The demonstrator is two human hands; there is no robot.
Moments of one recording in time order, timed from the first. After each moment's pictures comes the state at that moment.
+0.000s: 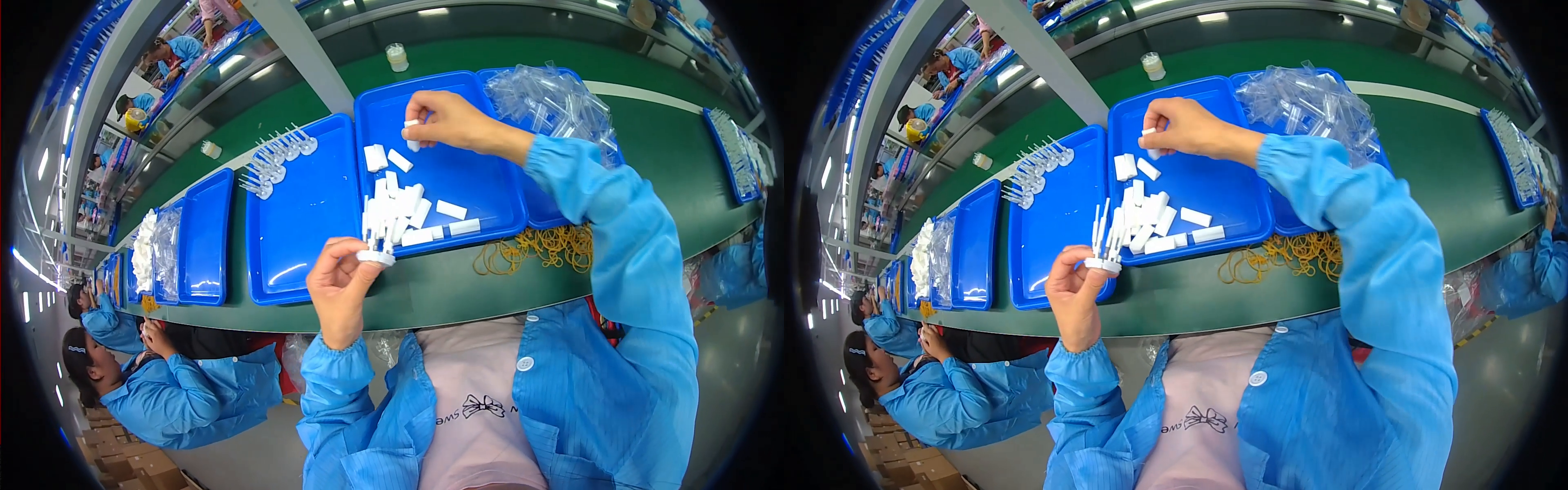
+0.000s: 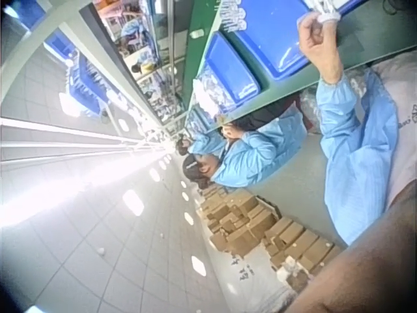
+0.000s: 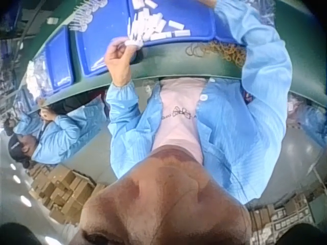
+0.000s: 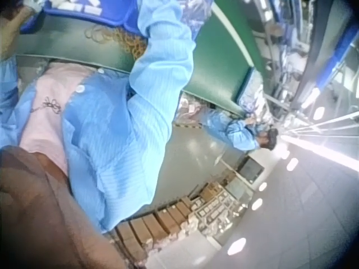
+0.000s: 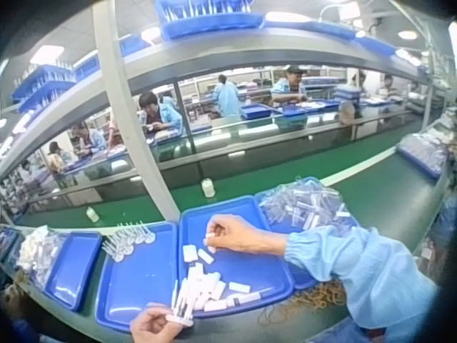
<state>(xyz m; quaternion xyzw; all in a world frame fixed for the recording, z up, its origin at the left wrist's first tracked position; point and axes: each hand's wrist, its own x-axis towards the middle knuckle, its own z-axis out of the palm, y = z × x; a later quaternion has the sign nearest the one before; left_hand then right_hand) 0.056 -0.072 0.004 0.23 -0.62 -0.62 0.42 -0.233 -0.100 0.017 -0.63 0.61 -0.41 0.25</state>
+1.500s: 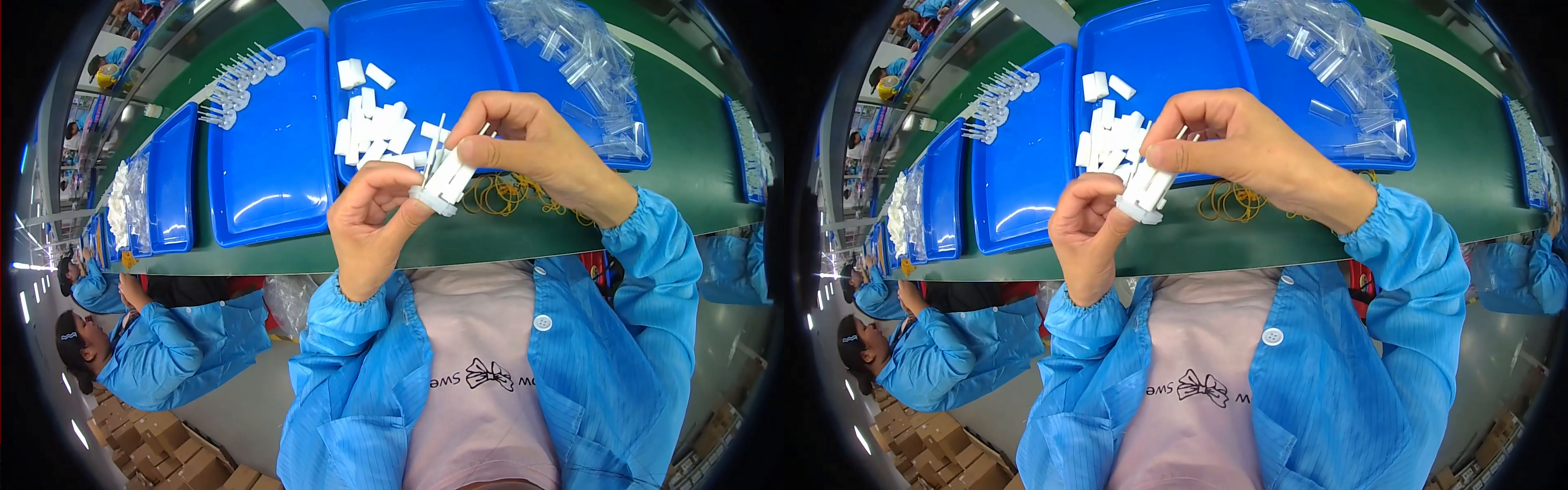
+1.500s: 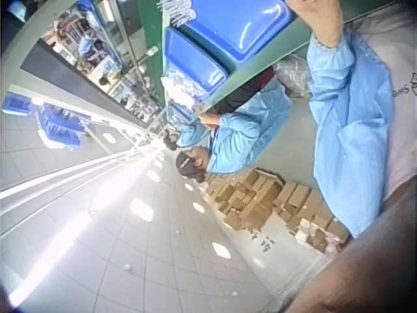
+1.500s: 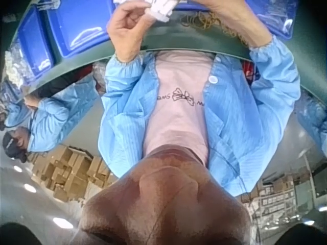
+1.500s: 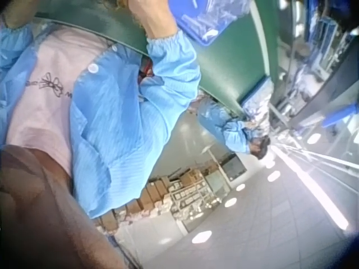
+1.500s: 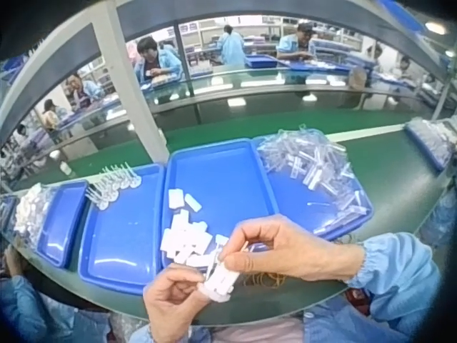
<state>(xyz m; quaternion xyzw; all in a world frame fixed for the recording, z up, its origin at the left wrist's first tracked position) 0.011 -0.036 -0.006 0.19 -0.61 -0.68 0.37 -0.189 0.033 0.037 -0.43 0.44 -0.54 0.57</state>
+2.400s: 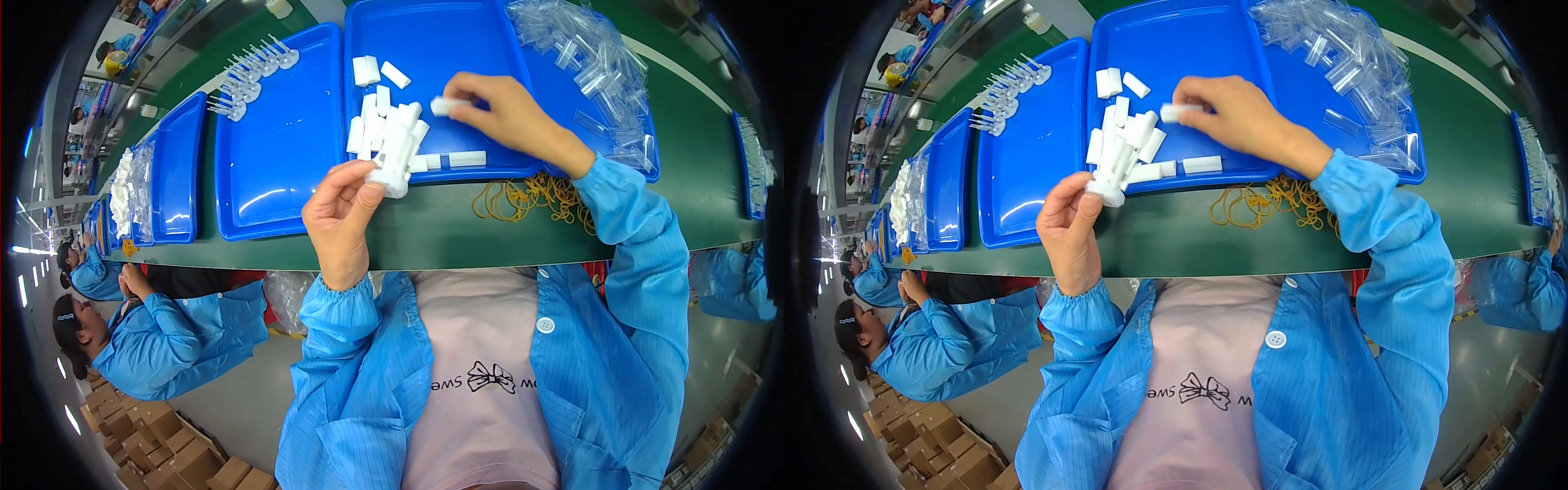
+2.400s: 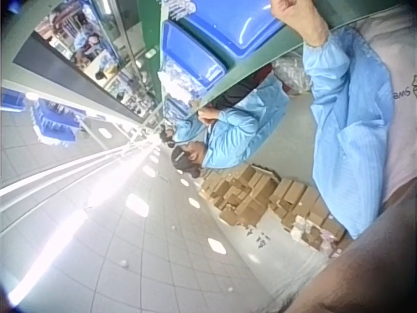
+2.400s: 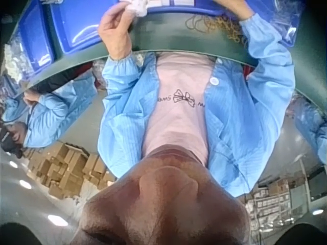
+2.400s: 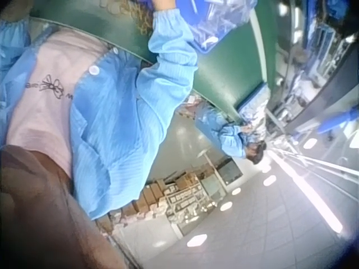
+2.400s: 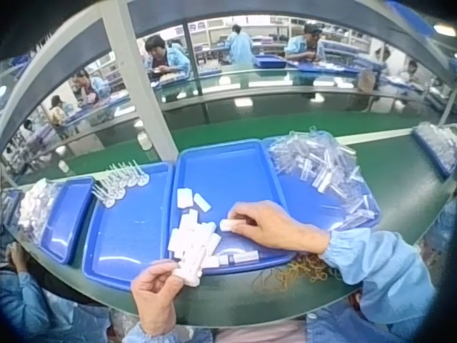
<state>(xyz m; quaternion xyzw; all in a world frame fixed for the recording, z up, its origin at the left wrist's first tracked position) 0.036 -0.057 -0.024 0.29 -0.53 -0.65 0.46 -0.220 -0.031 -0.041 -0.66 0.61 -0.39 0.19</state>
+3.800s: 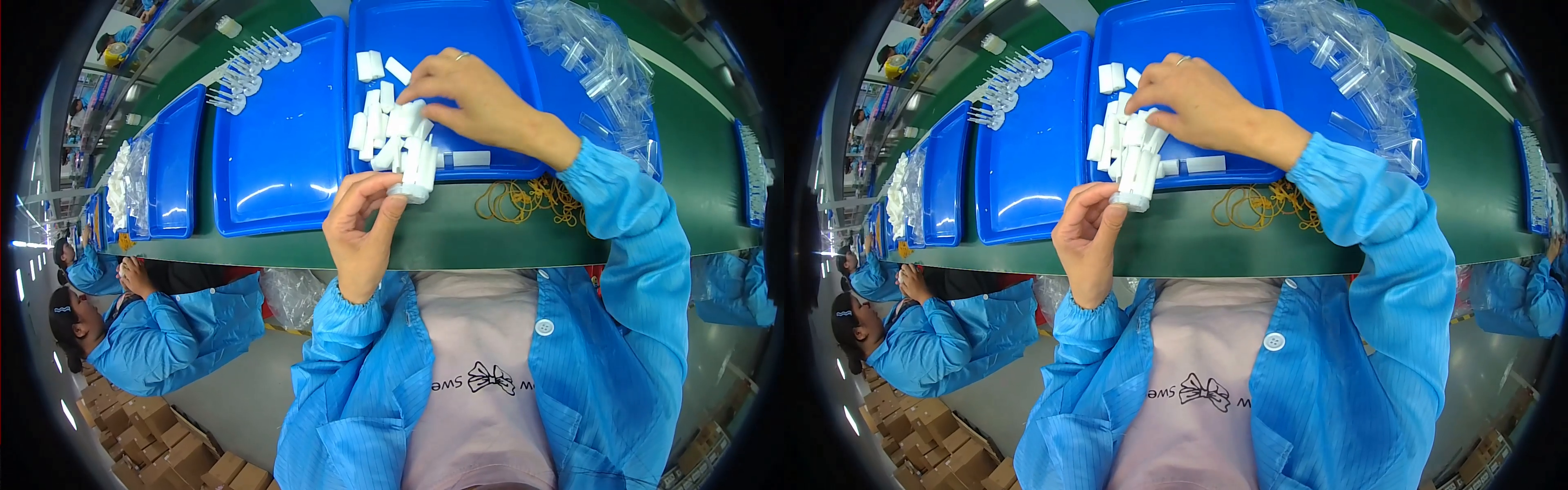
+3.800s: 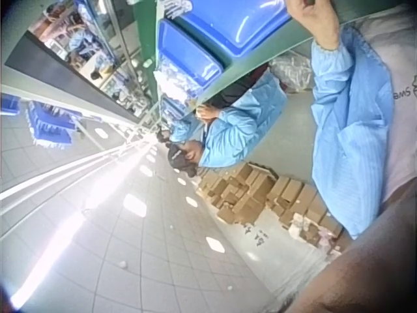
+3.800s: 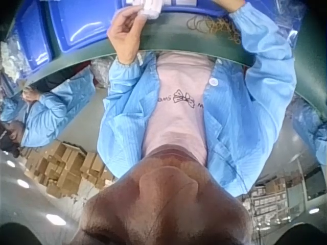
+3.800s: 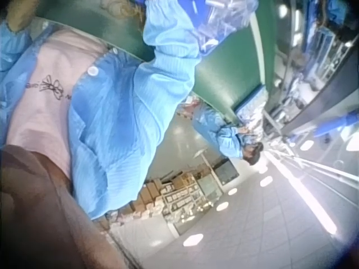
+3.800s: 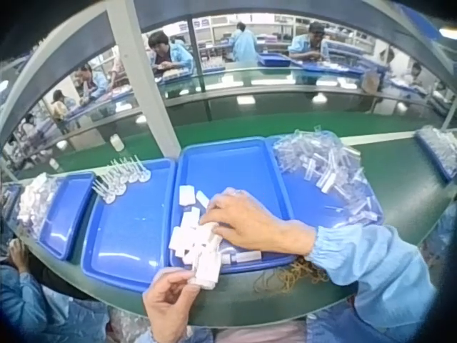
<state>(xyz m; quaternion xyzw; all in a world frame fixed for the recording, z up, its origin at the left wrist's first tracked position) 0.036 -0.044 -0.031 0.31 -0.64 -0.57 0.40 -0.199 -0.061 -0.027 -0.78 0.53 -0.34 0.03</state>
